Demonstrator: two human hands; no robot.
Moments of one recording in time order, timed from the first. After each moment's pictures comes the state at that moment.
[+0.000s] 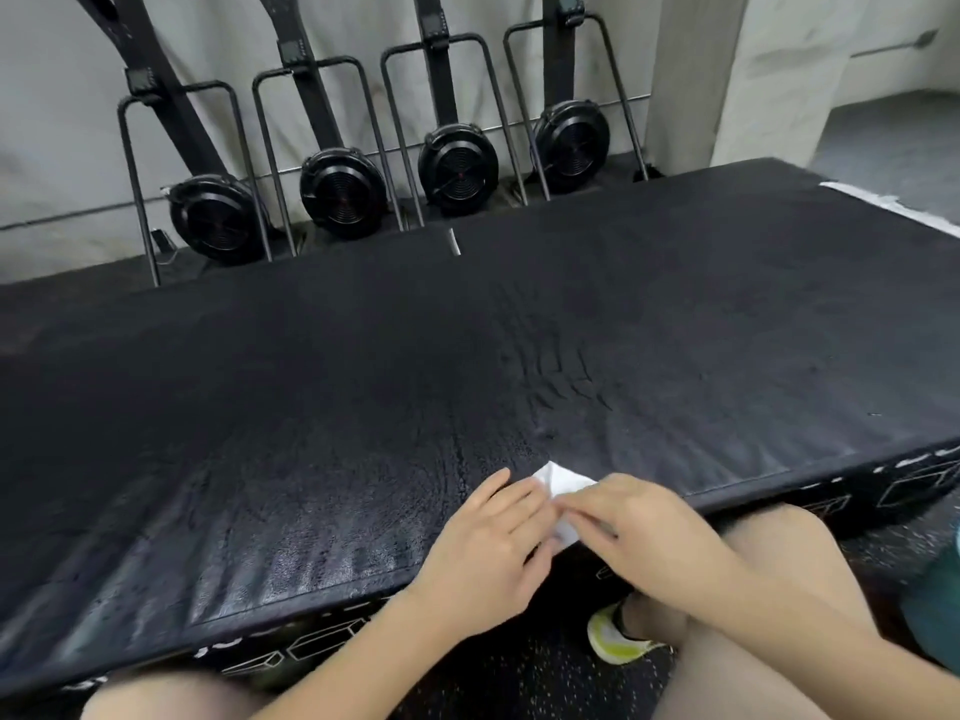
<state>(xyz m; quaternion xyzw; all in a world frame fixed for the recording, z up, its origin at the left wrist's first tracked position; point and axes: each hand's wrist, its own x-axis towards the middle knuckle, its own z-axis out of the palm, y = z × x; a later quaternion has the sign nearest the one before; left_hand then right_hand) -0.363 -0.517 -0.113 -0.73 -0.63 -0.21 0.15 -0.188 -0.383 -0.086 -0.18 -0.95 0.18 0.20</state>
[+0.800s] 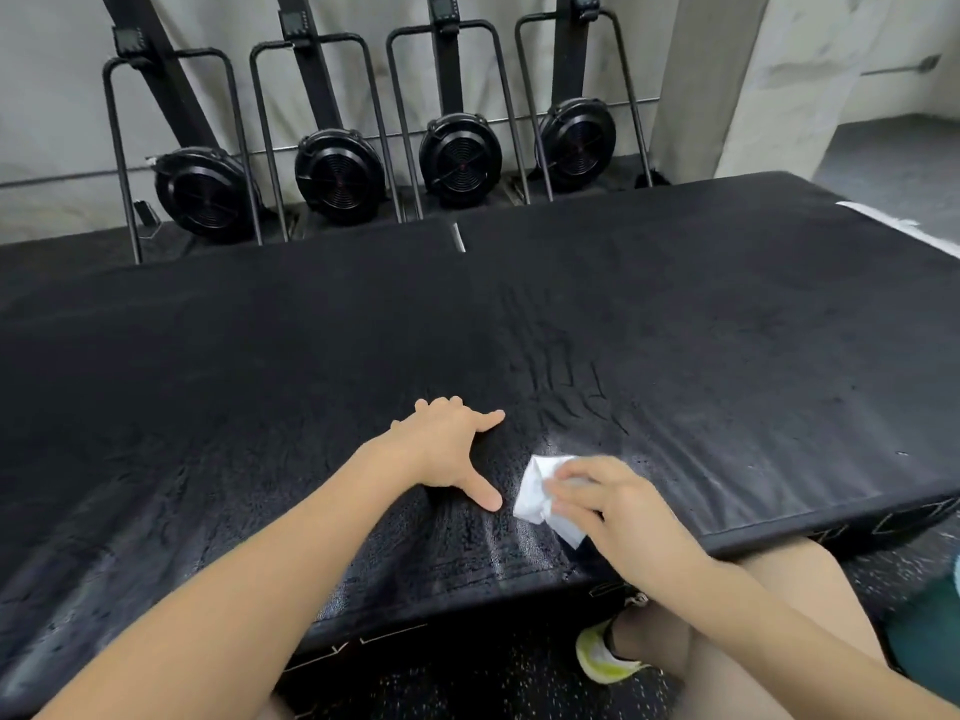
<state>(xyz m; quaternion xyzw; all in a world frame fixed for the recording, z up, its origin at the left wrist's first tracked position) -0.471 -0.437 -0.033 -0.54 -0.81 0.08 -0.23 -0.236 -0.350 -0.117 -0.21 -0.91 0.27 0.24</state>
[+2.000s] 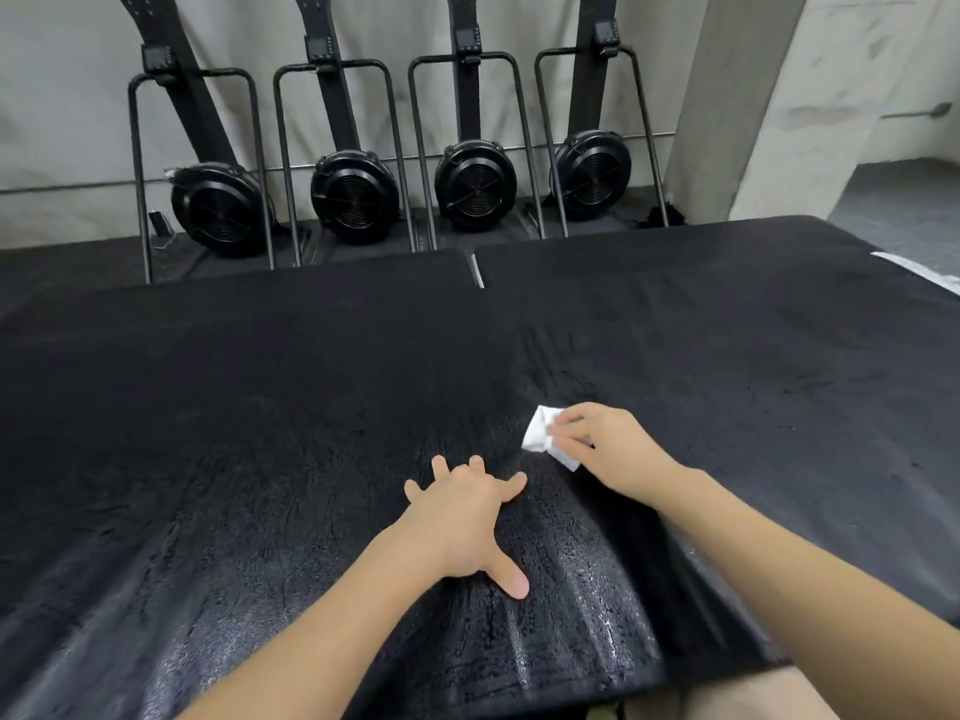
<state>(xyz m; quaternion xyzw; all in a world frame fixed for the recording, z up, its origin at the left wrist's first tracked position) -0.468 -0.435 -0.035 -0.53 -0.81 0.08 -0.24 -0.345 -0.230 -0.081 -0.20 -0.93 0.27 0.14</state>
